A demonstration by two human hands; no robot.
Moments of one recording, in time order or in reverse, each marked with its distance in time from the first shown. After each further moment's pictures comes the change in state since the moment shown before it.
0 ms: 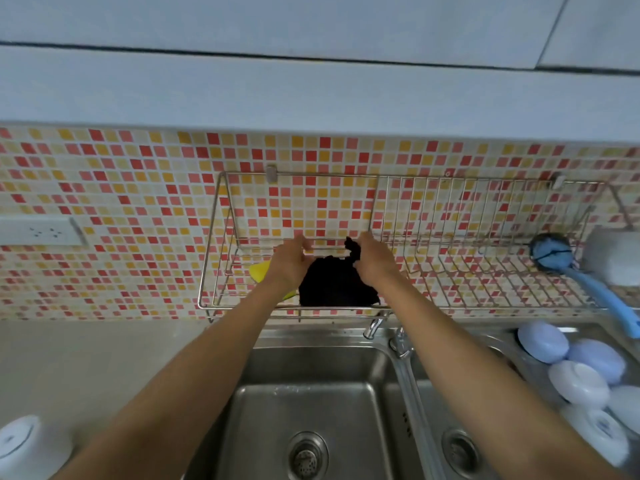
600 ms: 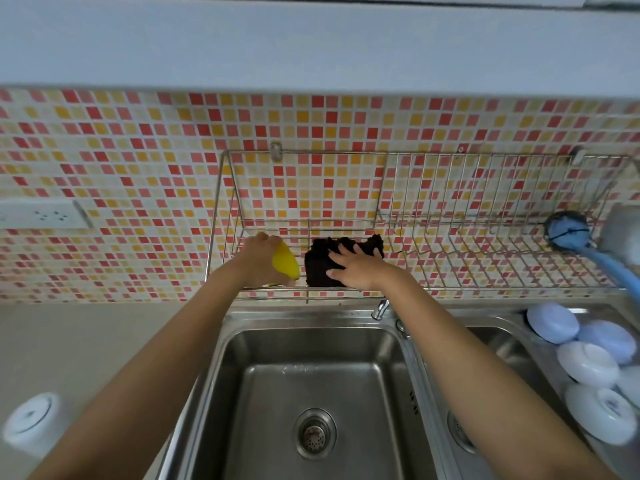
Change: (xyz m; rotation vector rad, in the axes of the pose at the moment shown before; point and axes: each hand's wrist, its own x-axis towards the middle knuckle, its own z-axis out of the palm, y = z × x) left_hand -0.028 -0.047 -0.050 0.444 -0.300 -0.023; right_hand -0.023 -0.010 0.025 -0.306 -0.491 -0.224
